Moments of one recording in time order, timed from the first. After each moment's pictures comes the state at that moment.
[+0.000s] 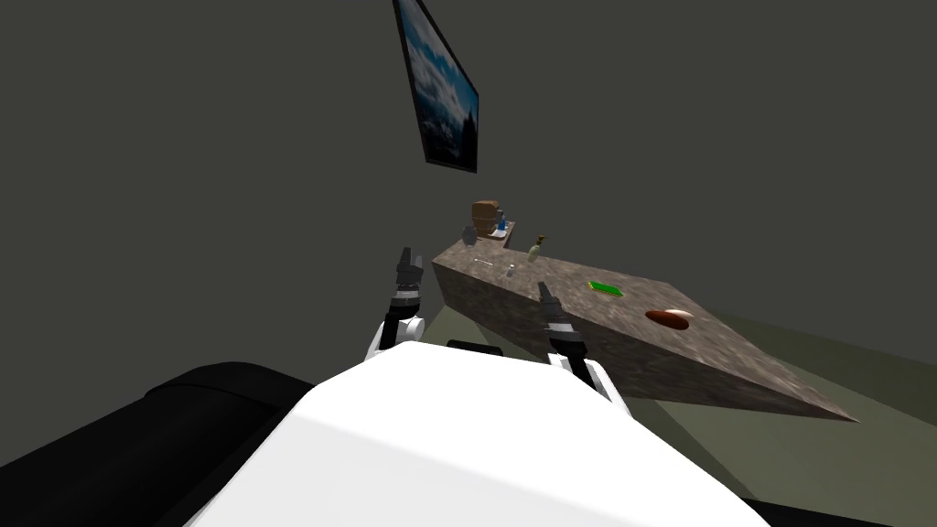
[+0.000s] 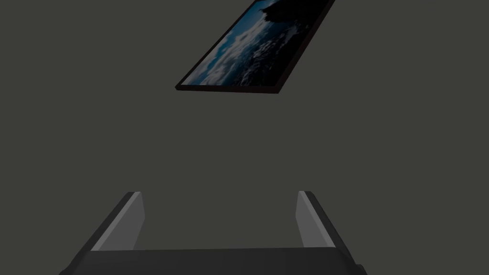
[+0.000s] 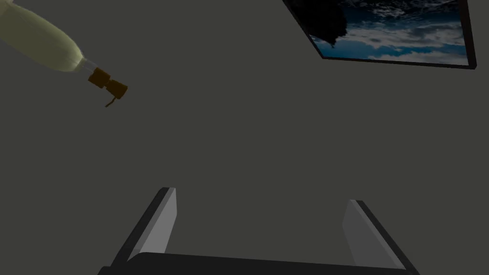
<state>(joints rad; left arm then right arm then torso) 0.46 0.03 -0.04 -2.27 0.01 -0.41 -0.12 0.49 -0.19 -0.06 -1.94 0.25 -0.52 0.24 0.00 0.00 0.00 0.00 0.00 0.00</state>
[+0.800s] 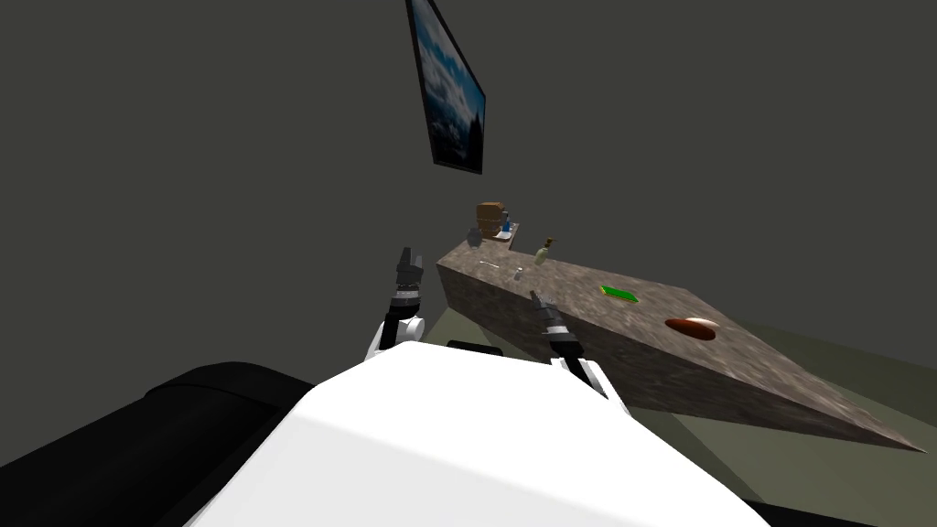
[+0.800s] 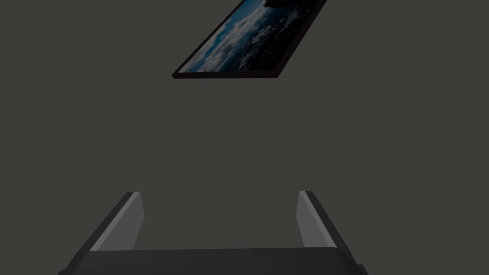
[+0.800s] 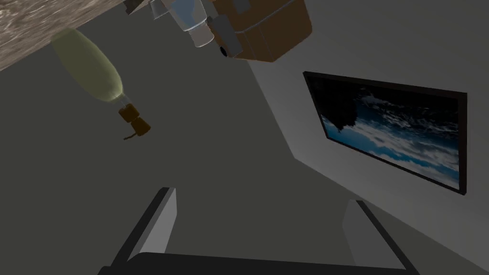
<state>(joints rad) 0.46 0.03 -0.04 -2.27 0.01 -0.41 -0.12 0.45 -0.24 -0.08 -1.78 0.38 -0.46 0.38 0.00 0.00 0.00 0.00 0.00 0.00</state>
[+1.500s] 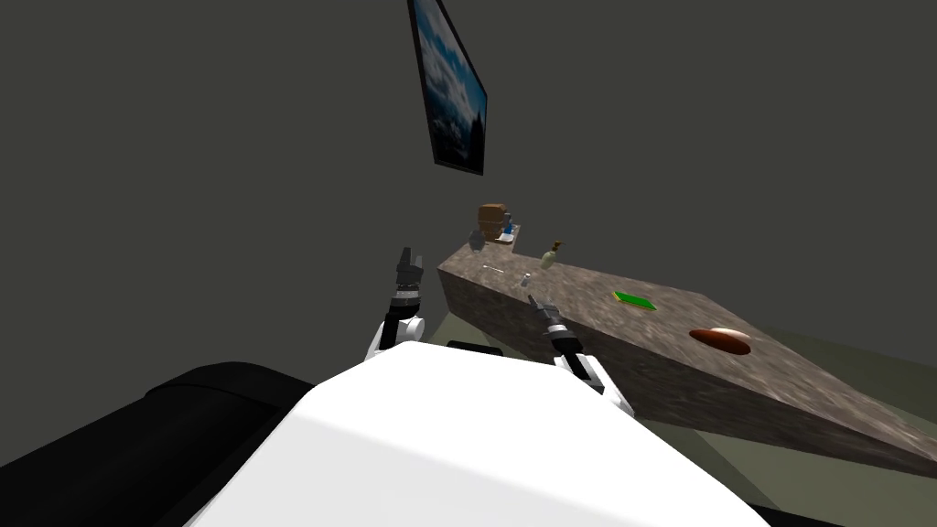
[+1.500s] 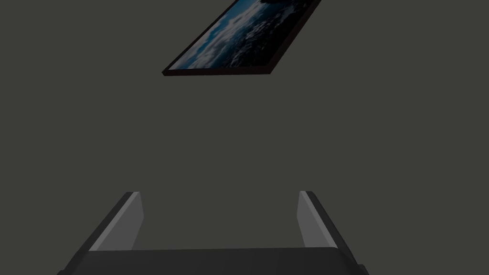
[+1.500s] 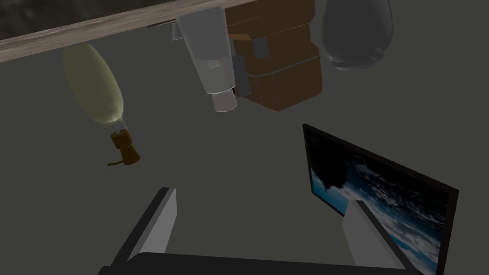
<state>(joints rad) 0.46 0.03 -0.04 -2.27 0.01 -0.41 -0.12 0.37 -0.31 -0.09 -1.62 0.46 -0.44 0.51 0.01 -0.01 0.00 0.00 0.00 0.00</state>
